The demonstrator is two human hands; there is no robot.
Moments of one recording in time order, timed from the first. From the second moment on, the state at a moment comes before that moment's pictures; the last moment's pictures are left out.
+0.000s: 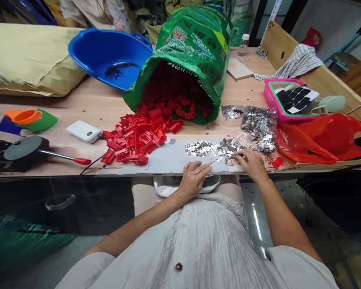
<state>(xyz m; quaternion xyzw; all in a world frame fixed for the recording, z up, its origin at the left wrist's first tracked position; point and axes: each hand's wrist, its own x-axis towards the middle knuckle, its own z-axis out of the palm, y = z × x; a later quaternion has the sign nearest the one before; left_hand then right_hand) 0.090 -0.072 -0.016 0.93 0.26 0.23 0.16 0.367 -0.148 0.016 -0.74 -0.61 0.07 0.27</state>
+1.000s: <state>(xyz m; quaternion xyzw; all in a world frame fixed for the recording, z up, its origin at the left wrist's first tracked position) 0.090 -0.073 -0.017 0.93 0.26 0.23 0.15 0.379 -0.161 0.014 -0.79 -0.56 0.07 0.25</state>
